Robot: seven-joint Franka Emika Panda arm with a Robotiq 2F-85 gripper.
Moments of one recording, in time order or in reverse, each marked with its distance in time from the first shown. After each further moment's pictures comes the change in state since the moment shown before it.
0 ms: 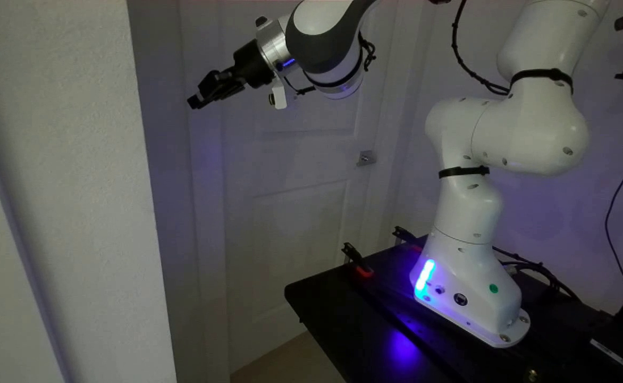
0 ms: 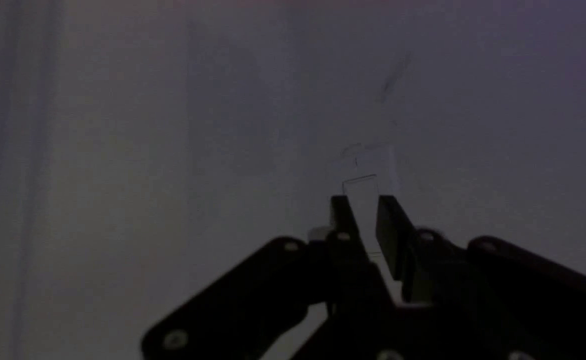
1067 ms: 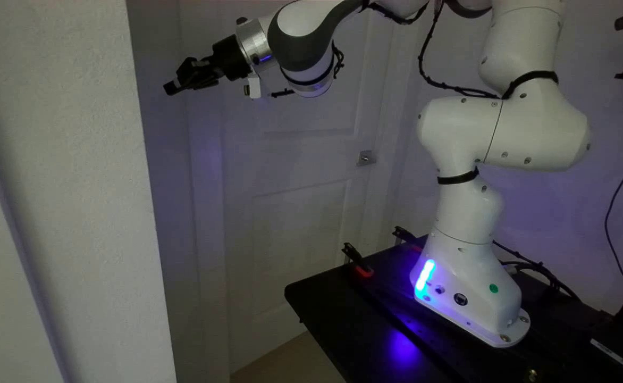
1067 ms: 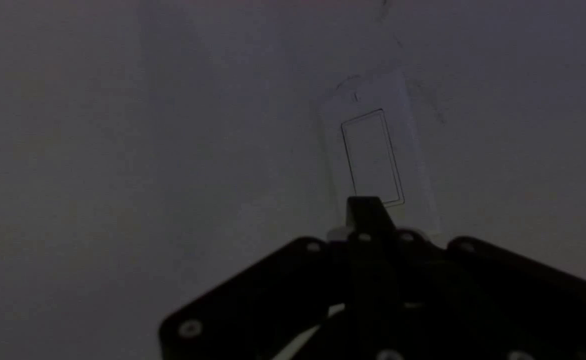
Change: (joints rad) arm 0.567 -0.100 -0.660 0.169 -0.313 -0.002 0.094
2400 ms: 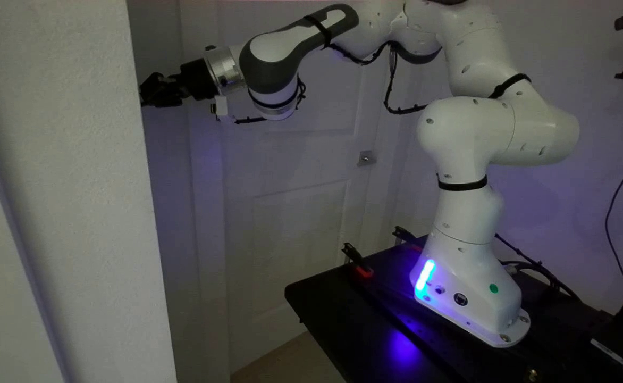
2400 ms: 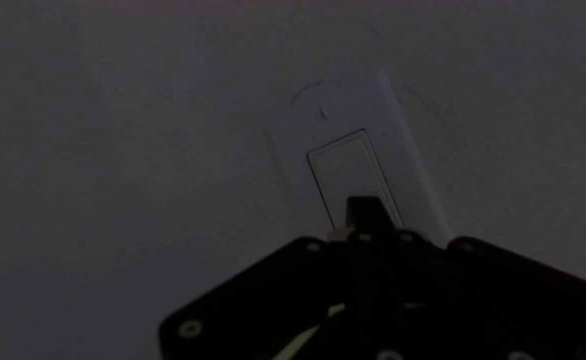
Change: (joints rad) arm 0.490 -0.307 -0.465 0.212 -0.267 -0.002 0.038
